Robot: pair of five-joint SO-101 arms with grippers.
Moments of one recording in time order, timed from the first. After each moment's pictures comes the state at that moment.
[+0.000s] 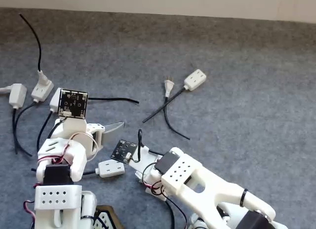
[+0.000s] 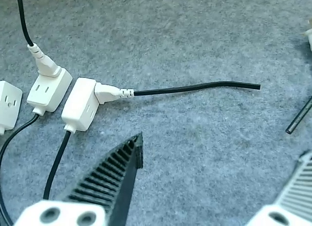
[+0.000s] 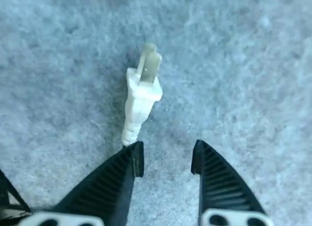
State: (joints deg) left arm -9.1 -75.8 74.7 47.6 -8.0; right arm -54.1 -28.0 59.7 61.4 18.3
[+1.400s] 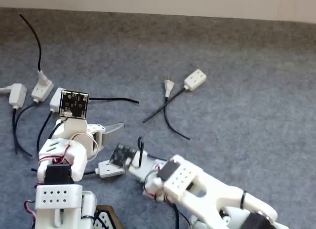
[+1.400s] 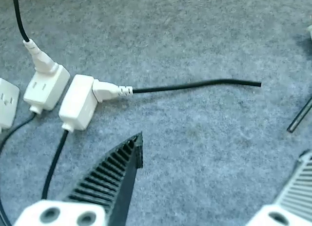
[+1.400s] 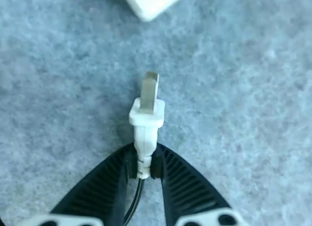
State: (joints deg) left arm -9.1 -75.8 75.7 46.4 -8.0; right arm -53.5 -27.8 65.0 50.5 18.2
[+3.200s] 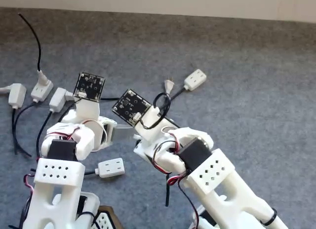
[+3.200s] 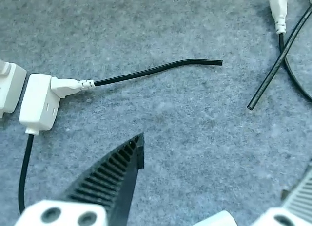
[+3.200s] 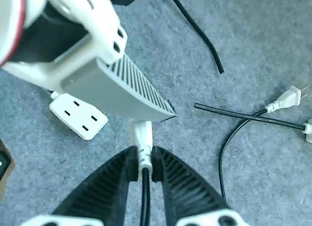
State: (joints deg) left arm -1.7 -55.4 59.7 55.1 -7.3; right arm -46.5 -42.7 36.7 65.7 15.3
